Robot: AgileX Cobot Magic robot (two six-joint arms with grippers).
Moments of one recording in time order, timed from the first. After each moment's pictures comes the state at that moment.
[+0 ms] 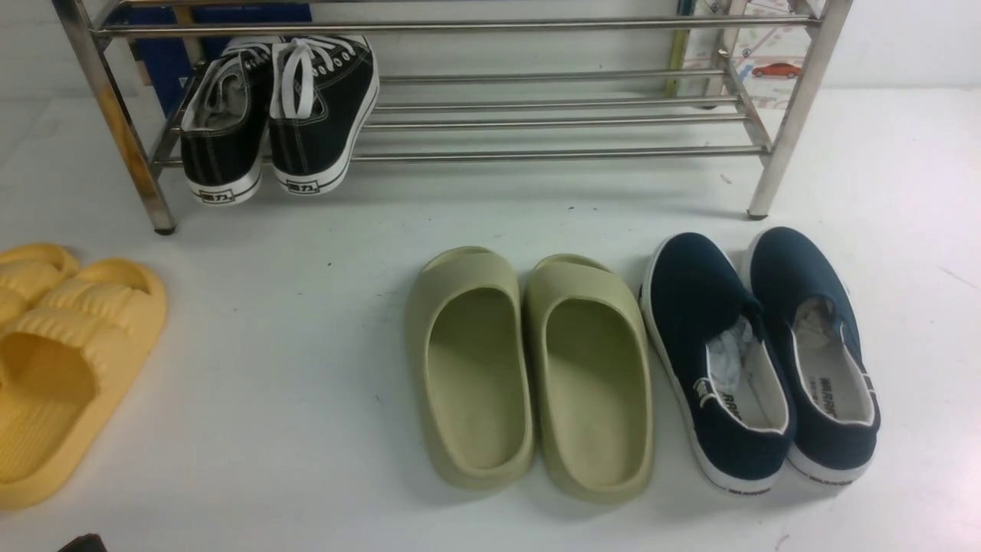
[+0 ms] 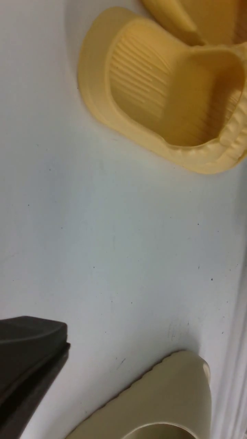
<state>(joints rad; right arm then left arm) -0.11 -0.01 0.02 -0.06 0.39 0.23 -0.09 -0.01 0.03 -0.03 0.38 -0.21</state>
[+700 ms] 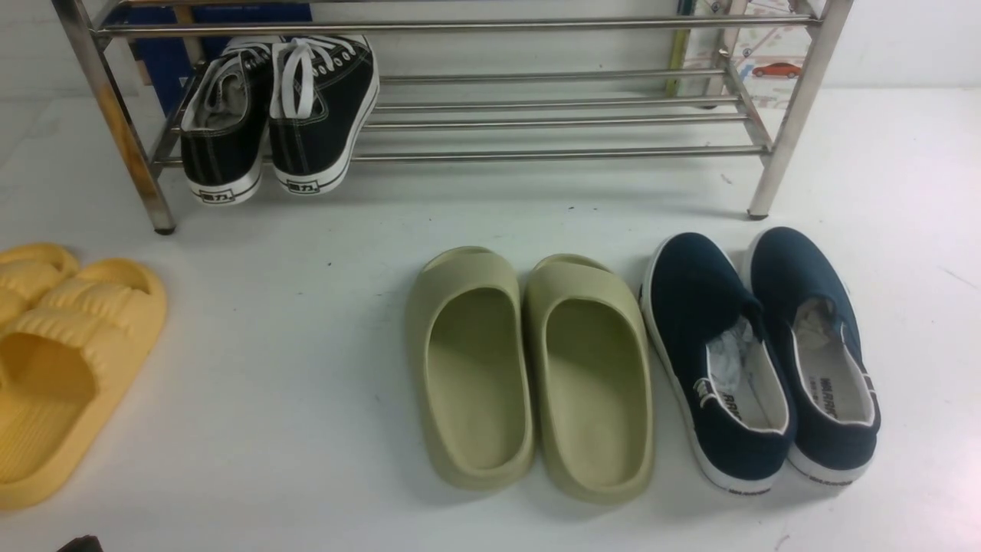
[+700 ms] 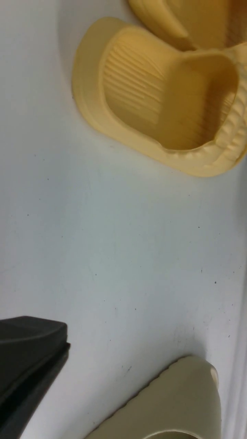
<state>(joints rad) -0.11 -0.01 0.02 -0.06 0.39 0.23 -0.09 -0.01 0.03 0.00 0.38 -0.18</state>
